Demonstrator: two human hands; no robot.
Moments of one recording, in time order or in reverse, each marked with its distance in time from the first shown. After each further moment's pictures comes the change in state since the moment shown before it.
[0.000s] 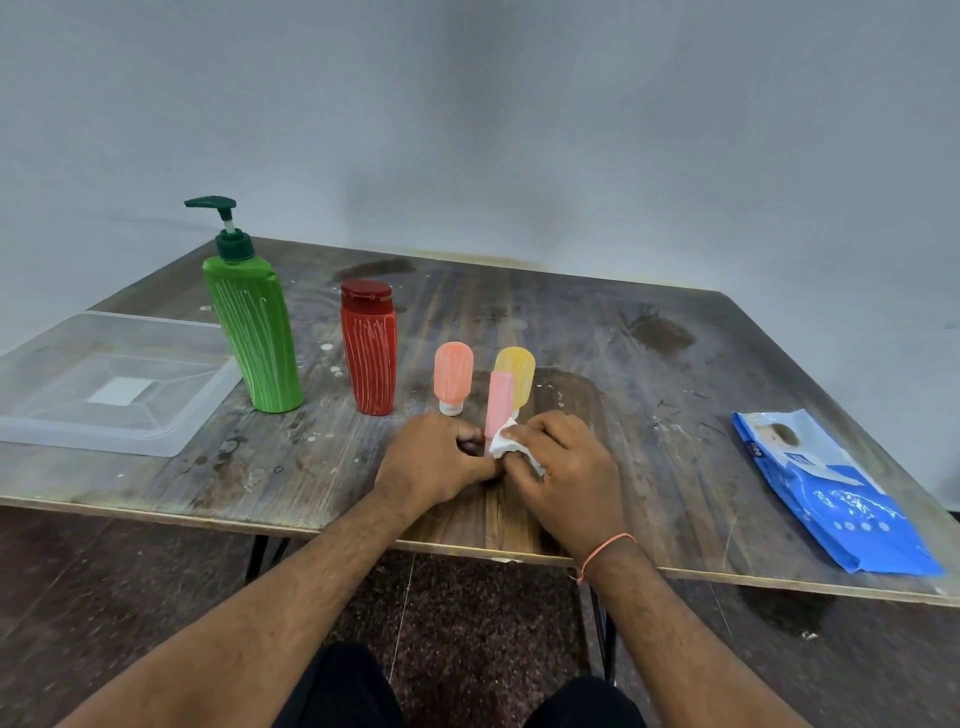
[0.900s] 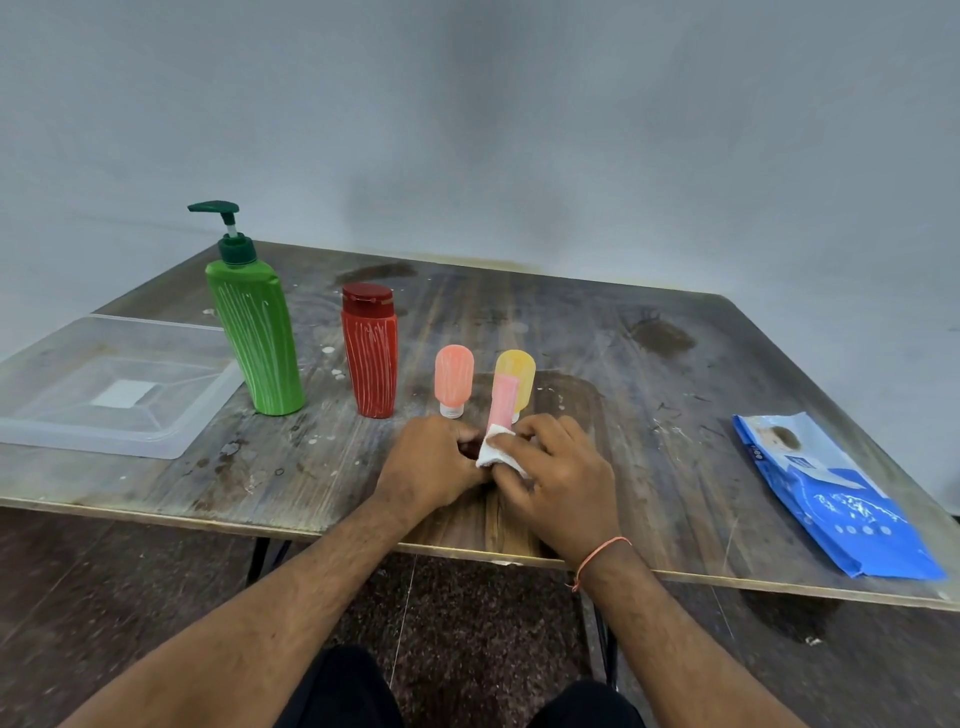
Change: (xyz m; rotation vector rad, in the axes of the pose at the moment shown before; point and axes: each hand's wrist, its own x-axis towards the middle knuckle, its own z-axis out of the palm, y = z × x) left_hand 0.001 -0.005 0.003 0.038 0.059 0.103; right_hand 0.000 -0.006 0.001 -0.080 -0.014 -0.077
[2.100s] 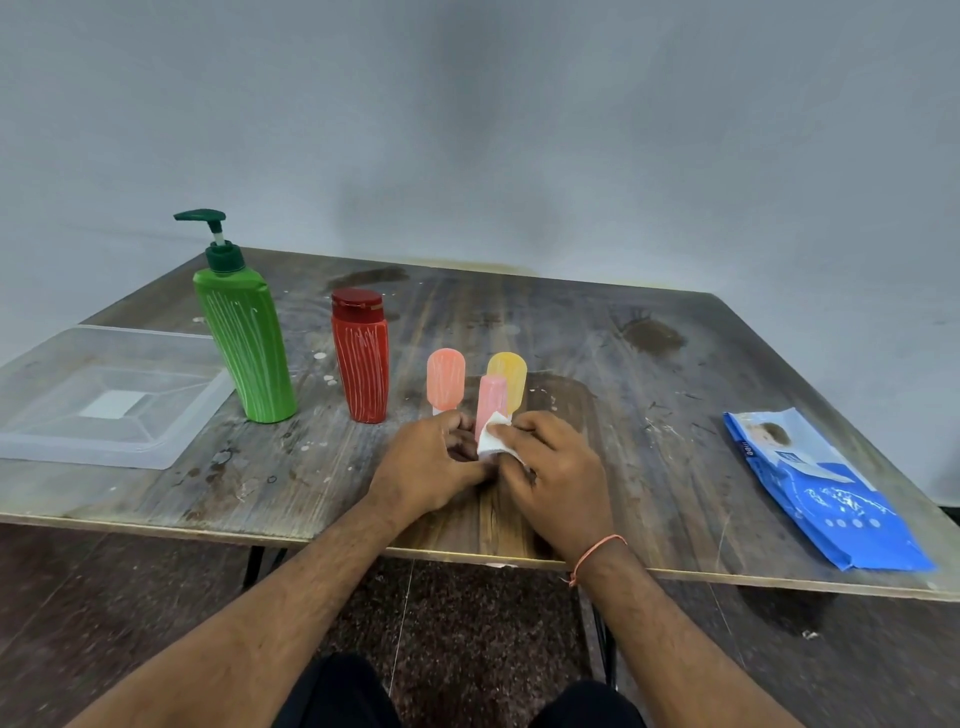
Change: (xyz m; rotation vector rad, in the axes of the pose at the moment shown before) left_hand -0.004 0.006 -0.002 -0.248 -0.058 -0.108; right_hand 0.001 0.005 0.000 0.151 -0.016 0.087
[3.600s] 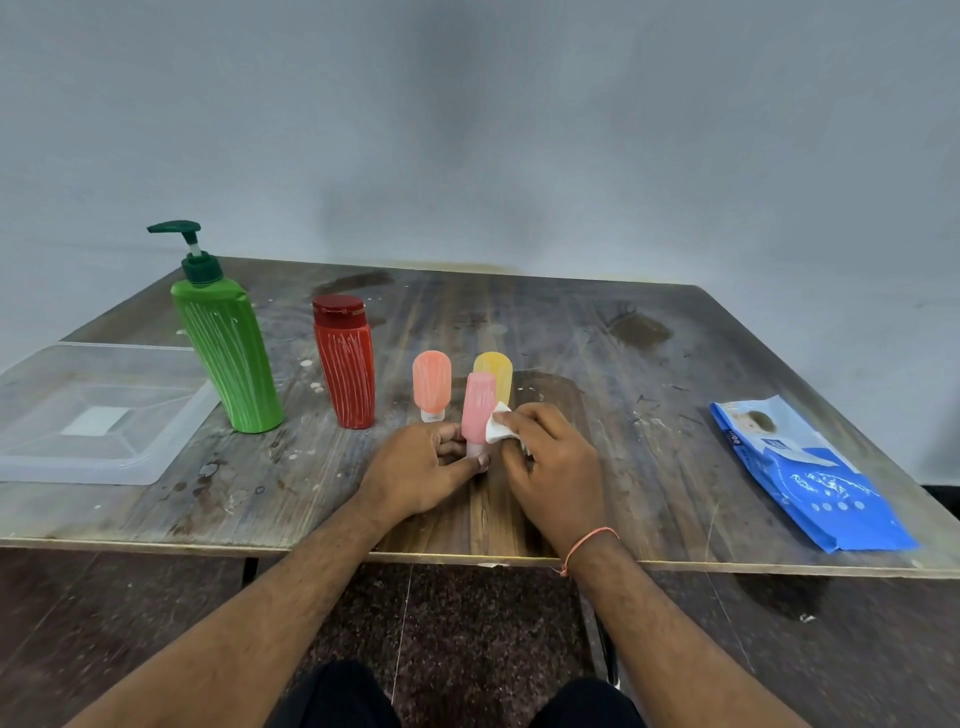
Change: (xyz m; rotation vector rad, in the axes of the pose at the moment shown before) left_hand 0.010 -0.012 0.002 0.056 -0.102 0.027; right_hand 0.003 0.002 0.000 0.020 0.061 0.139
